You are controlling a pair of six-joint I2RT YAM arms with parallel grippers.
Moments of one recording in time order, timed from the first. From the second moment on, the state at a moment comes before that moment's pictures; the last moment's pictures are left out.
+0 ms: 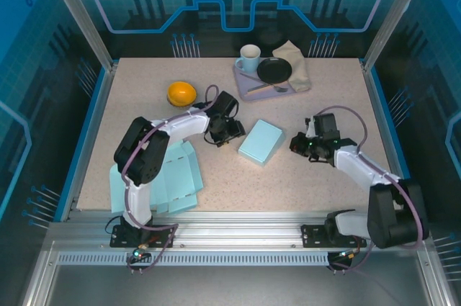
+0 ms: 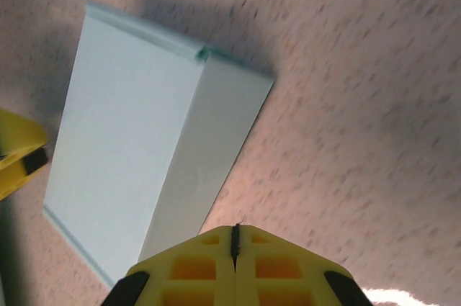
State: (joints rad) left arm -0.55 1.97 1.39 -0.58 0.19 -0.94; right arm 0.13 1.31 0.67 -0.33 -0.34 0.51
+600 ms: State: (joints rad) left arm -0.54 2.26 1.73 -0.47 0.35 -0.72; right arm 0.04 1.70 0.81 -0.19 -0.52 0.41
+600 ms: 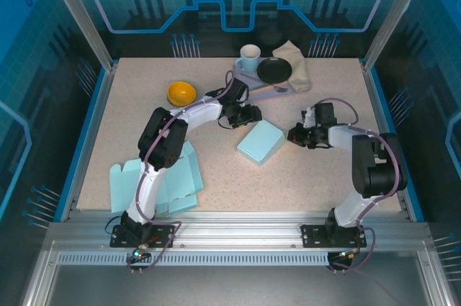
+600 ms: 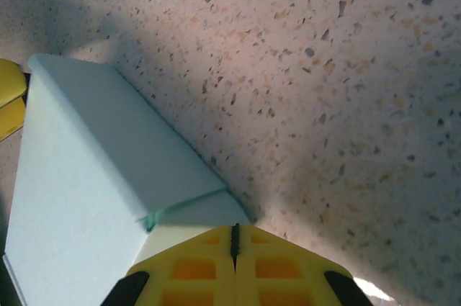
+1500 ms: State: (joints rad) left arm -0.61 2.28 1.70 -0.37 0.38 -0.77; right arm 0.02 1.56 0.76 -0.21 -0.50 0.51
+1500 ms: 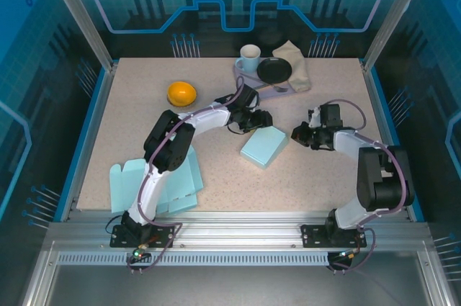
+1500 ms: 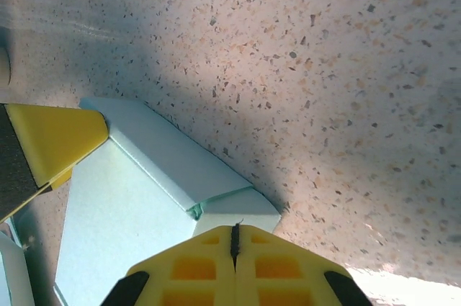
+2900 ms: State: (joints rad) left arm -0.60 2.27 1.66 -0.27 0.37 -0.77; right arm 0.04 1.81 0.80 -0.03 -0.71 0.57
